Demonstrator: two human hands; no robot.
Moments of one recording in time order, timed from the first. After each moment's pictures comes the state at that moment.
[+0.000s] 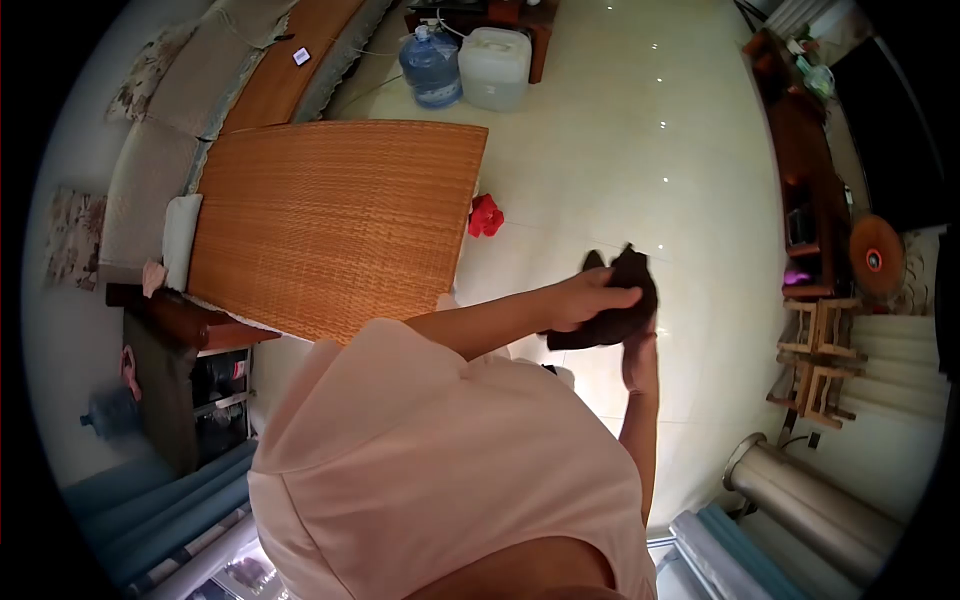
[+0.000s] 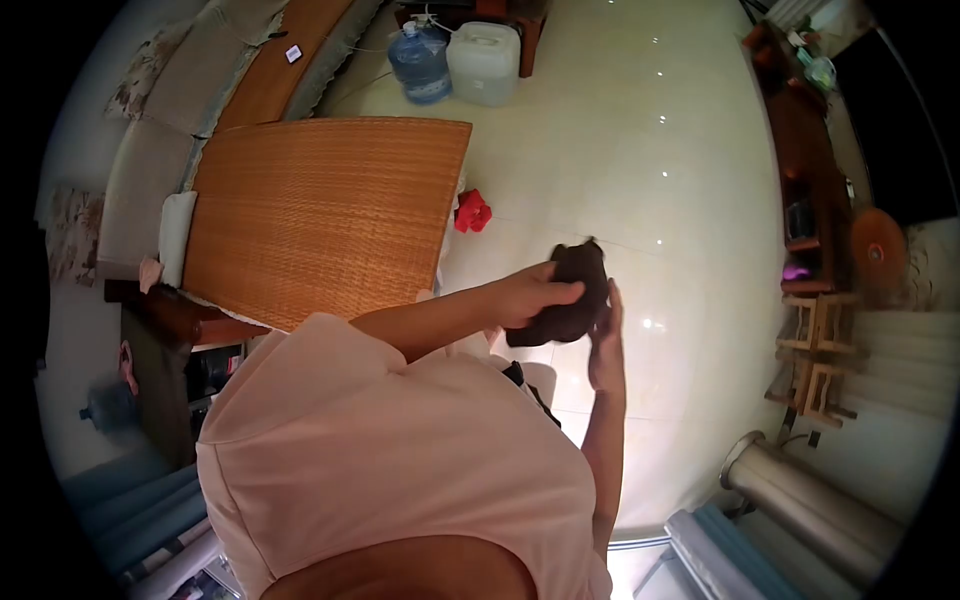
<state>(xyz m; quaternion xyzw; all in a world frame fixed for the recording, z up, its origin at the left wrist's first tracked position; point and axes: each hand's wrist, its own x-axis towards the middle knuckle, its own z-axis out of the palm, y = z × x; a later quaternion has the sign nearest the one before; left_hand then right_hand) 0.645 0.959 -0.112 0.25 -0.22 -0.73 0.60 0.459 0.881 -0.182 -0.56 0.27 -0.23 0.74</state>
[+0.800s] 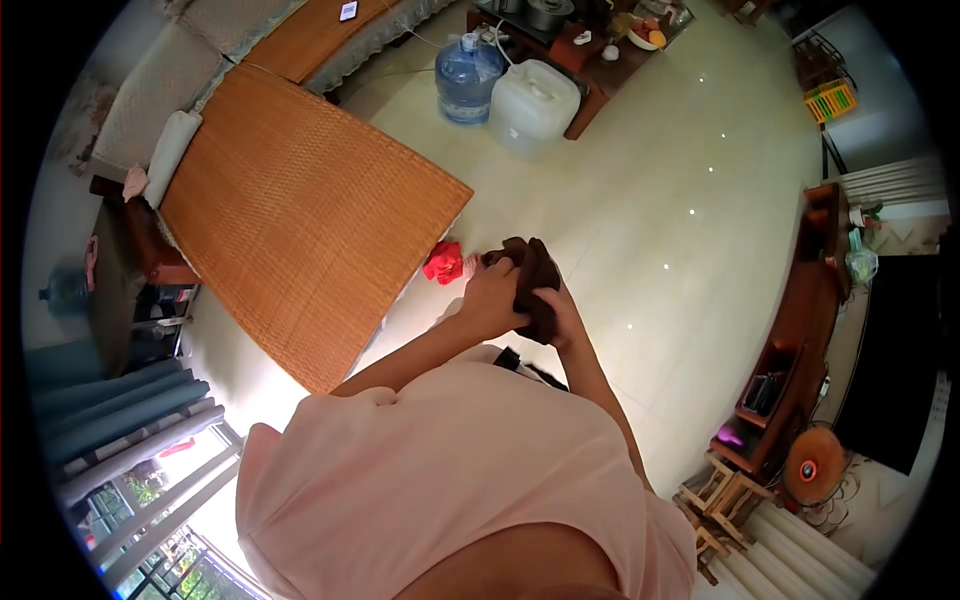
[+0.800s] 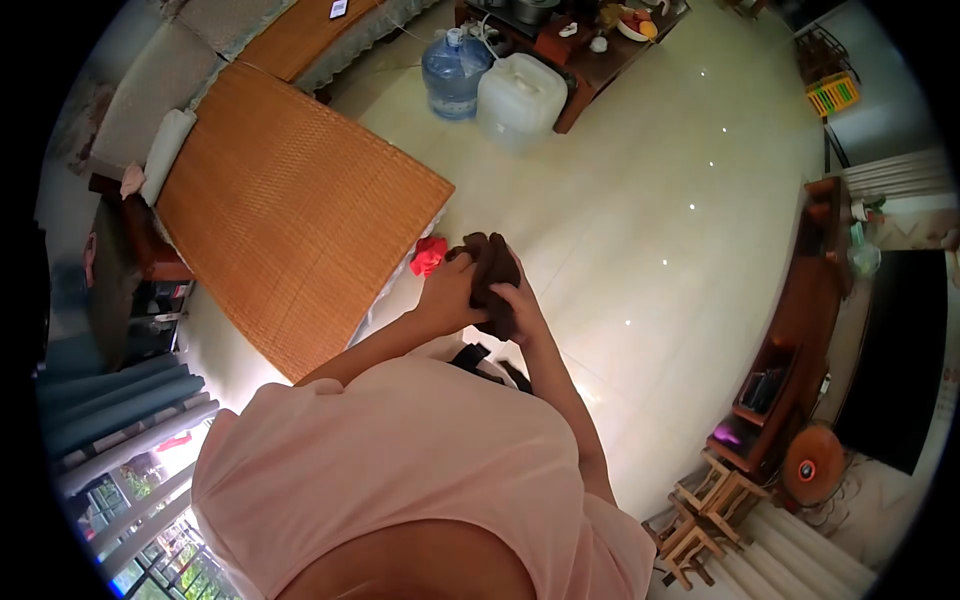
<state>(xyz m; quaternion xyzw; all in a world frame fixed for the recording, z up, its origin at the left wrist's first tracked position) 0.850 0.769 -0.195 0.89 -0.32 -0.13 0.31 0.805 0.620 -0.227 -0.41 0.11 0.11 0.90</state>
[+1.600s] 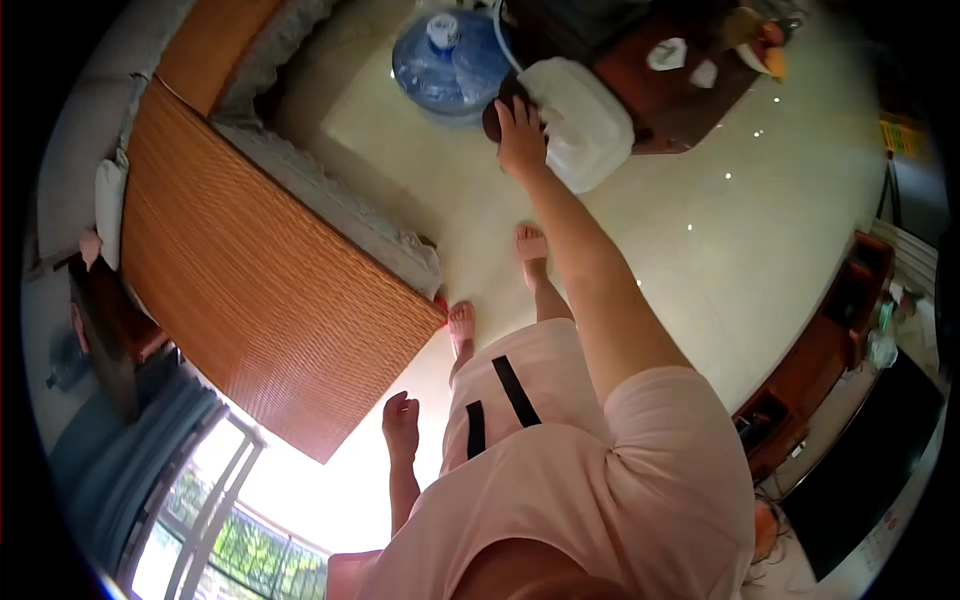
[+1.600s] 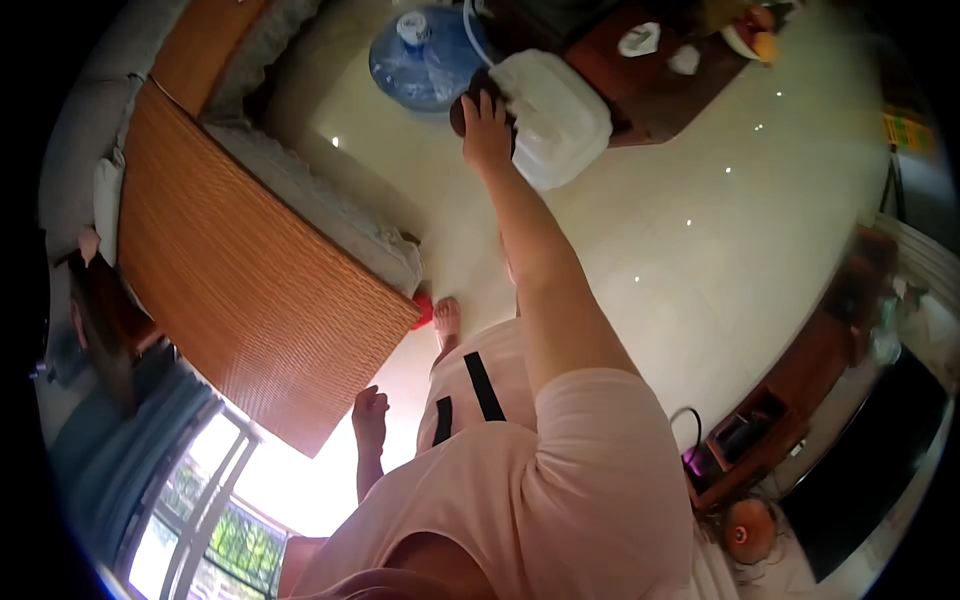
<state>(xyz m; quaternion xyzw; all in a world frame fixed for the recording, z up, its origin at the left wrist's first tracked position) 1.026 0.778 -0.394 0.77 0.43 -0.24 0.40 1.449 0.520 -0.555 -0.98 -0.05 0.02 0.20</state>
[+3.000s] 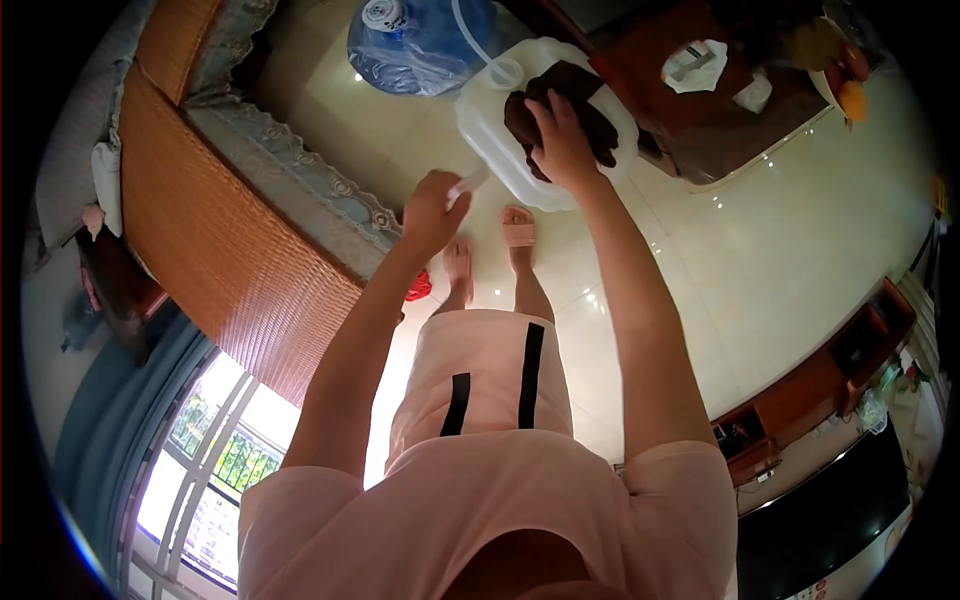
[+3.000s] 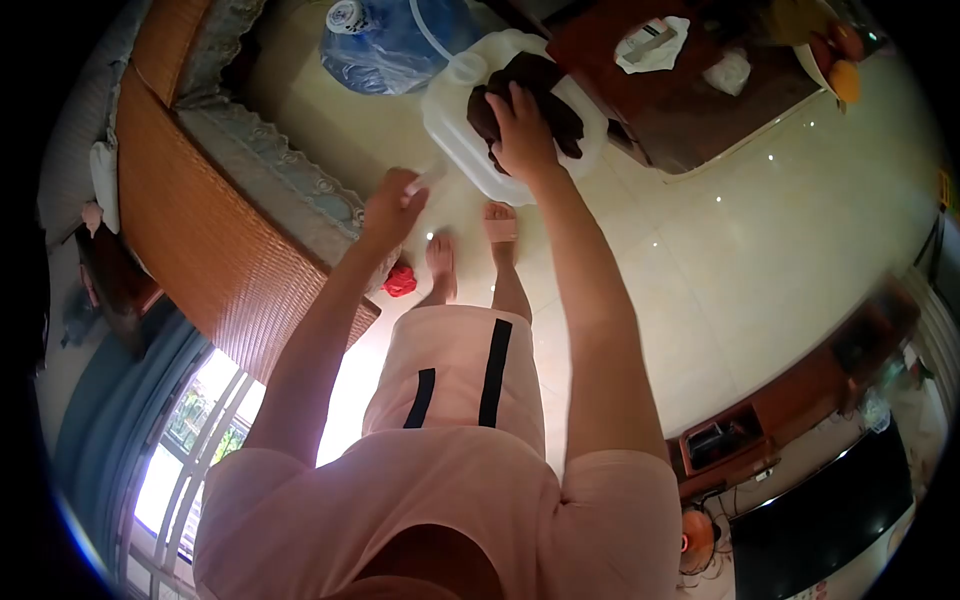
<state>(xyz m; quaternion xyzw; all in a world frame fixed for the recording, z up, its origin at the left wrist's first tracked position) 1.404 0.598 -0.535 0.92 0.01 -0.12 0.38 1.493 0.373 -0.603 -0.93 -0.15 0.09 0.32</state>
